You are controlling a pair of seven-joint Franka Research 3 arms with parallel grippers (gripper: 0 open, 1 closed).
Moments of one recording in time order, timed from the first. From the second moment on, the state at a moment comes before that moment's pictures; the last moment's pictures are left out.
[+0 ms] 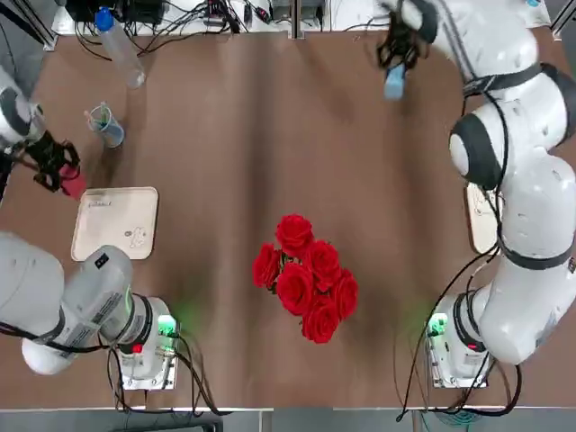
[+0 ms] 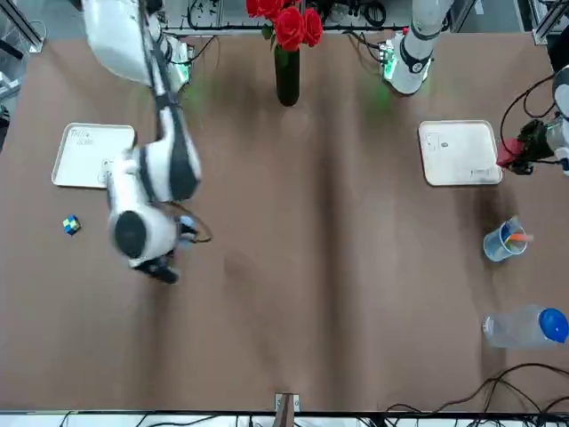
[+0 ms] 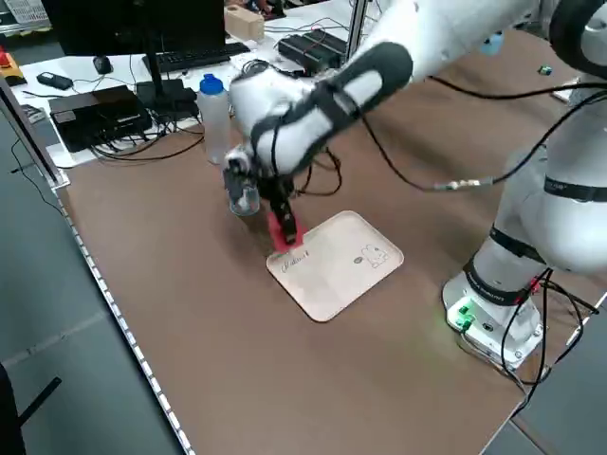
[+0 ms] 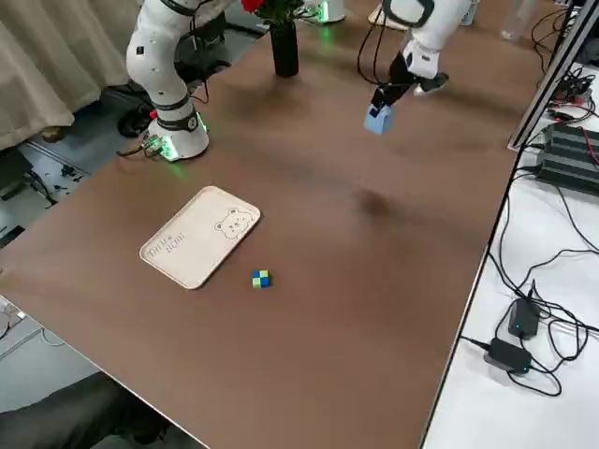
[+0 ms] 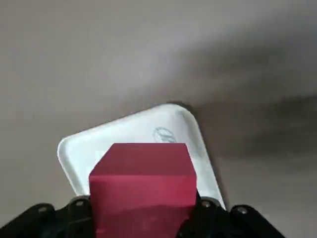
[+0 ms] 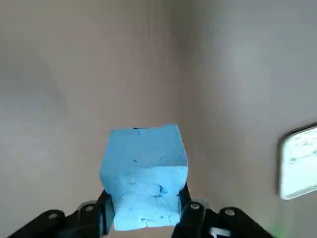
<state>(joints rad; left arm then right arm) 0.89 0.15 -0.25 -2.33 0.15 2.25 -0.71 0.57 0.63 -0.49 -1.22 0.24 1.47 0.43</state>
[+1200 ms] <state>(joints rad) 0.89 0.02 -0.35 -2.40 0.18 2.18 -0.75 0.16 0.35 -0.50 -1.74 -0.01 1.71 -0.10</state>
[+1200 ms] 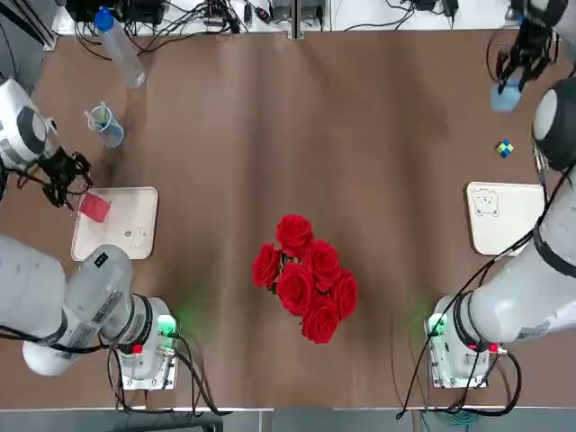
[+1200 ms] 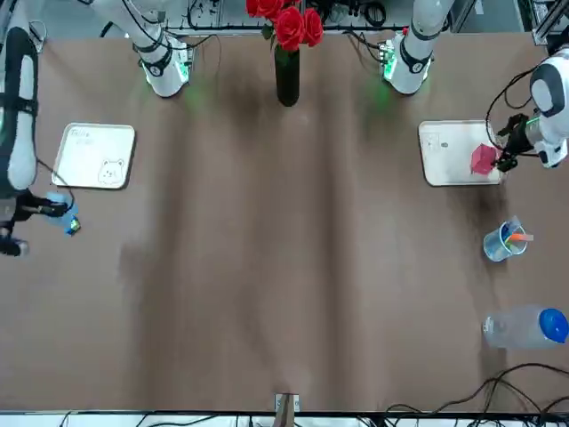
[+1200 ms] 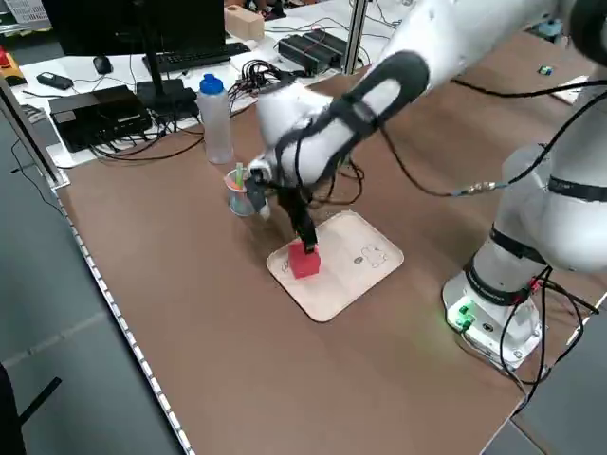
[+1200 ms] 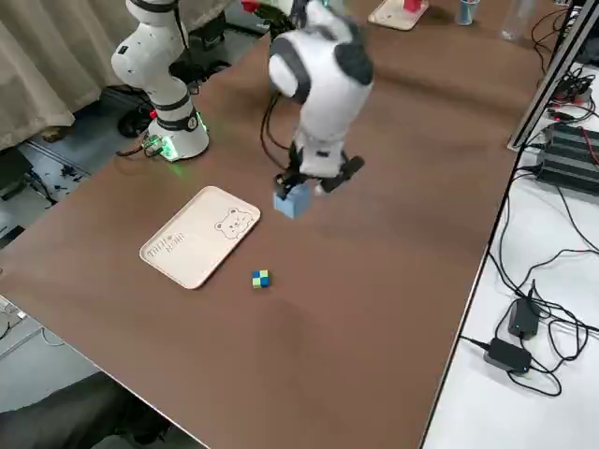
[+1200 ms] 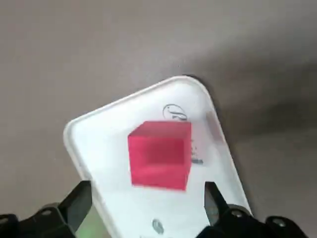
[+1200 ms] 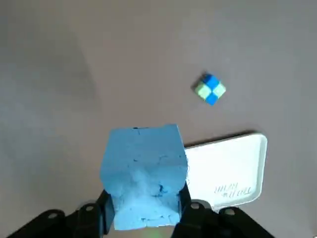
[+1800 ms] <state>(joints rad) 0.85 0.07 -0.74 -1.88 0.12 1.88 -0.66 0.16 0.28 -0.49 -2.16 -0.28 2.01 -0.10</state>
